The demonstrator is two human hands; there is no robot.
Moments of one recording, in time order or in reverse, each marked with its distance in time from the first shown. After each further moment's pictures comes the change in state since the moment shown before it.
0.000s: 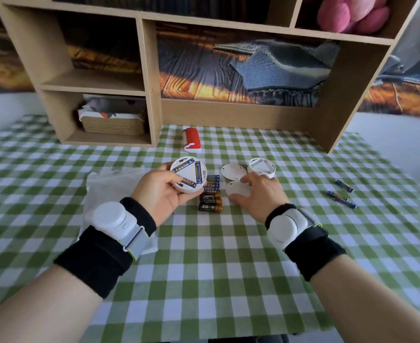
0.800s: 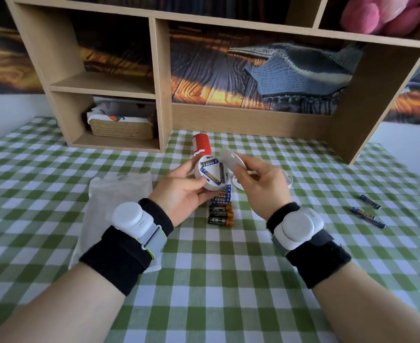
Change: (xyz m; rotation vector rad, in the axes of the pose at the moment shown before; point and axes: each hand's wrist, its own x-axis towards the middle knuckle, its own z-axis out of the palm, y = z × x) left_hand 0.035 -0.008 -0.001 0.081 -0.169 0.085; right_hand 0.020 -0.040 -0.001 0.762 0.209 -0.292
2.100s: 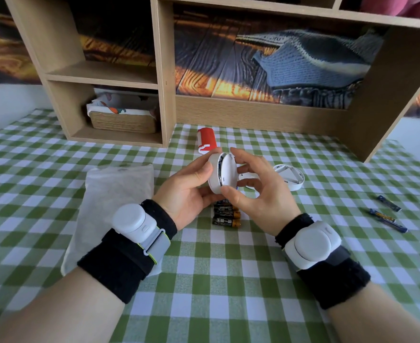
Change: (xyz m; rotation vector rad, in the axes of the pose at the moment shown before) left_hand 0.004 -0.008 -0.005 0.019 -0.126 0.036; right_hand -0.010 0.018 0.006 0.034 -0.166 -0.175
